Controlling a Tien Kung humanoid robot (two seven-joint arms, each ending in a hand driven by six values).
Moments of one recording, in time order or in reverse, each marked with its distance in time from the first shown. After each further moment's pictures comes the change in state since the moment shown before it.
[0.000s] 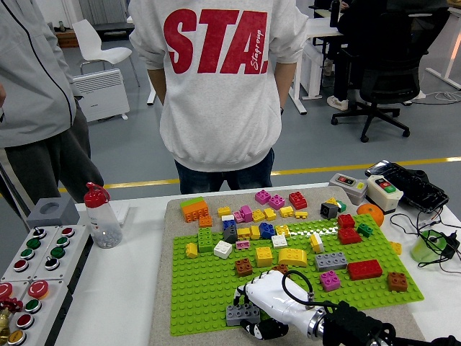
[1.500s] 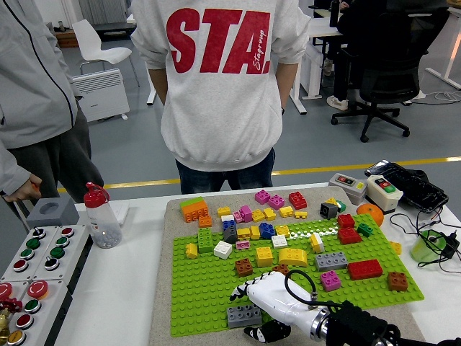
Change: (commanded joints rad) left arm 0.009 -0.002 -0.007 0.000 0.012 -0.001 0.004; right arm -0.027 -0.030 0.049 0.083 0.016 0.020 0.002
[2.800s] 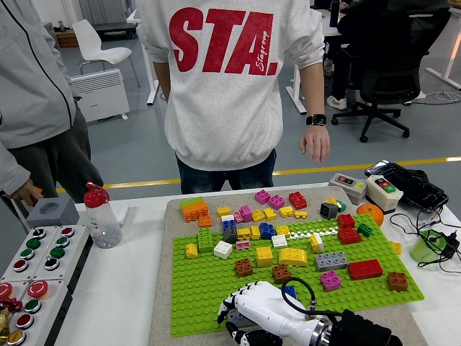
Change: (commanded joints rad) left arm -0.007 0.003 0.007 0.000 -0.008 -0.002 -0.002; right arm 0.000 -0.031 -0.057 0.082 0.114 -0.043 0.089
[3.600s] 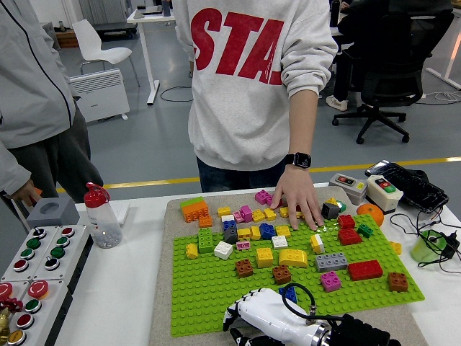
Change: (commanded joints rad) left arm -0.002 0.001 0.004 0.000 -0.004 -0.001 0.000; right arm -0.004 0.004 -0.020 -0.034 0.013 0.022 -0.010
